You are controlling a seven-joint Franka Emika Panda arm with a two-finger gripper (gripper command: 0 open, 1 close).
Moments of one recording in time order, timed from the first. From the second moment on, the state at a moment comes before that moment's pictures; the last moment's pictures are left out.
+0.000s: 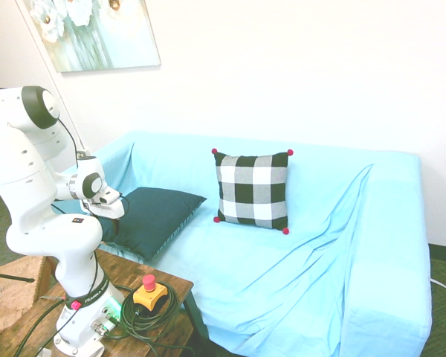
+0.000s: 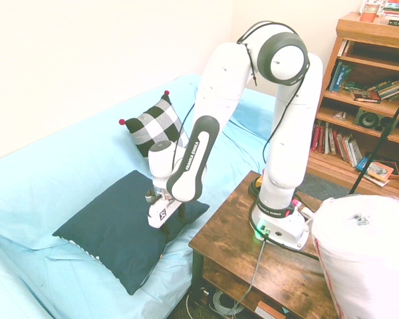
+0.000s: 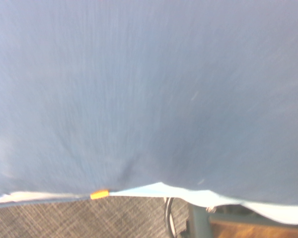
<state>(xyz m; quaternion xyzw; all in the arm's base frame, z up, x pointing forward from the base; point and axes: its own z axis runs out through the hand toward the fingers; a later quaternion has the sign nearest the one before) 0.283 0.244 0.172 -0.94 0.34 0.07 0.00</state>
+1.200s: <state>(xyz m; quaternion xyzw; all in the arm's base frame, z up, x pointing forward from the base) 0.276 0.229 0.066 -0.93 0.38 0.03 0.05</state>
